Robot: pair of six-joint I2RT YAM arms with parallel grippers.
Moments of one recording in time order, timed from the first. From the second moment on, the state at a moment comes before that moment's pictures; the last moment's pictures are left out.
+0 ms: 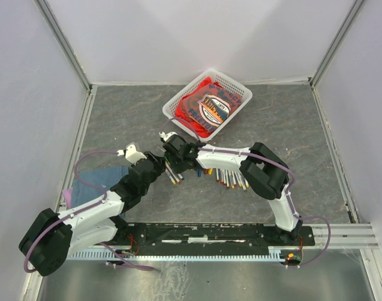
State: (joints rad) left arm -0.67 0.99 0.29 0.24 -0.52 -0.92; right arm 0.99 2.08 1.46 -0.34 0.12 0.37
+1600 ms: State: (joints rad) left arm -0.59 1.16 0.40 0.24 -0.31 -0.98; right arm 1.01 1.78 1.20 -0.22 0.09 0.37
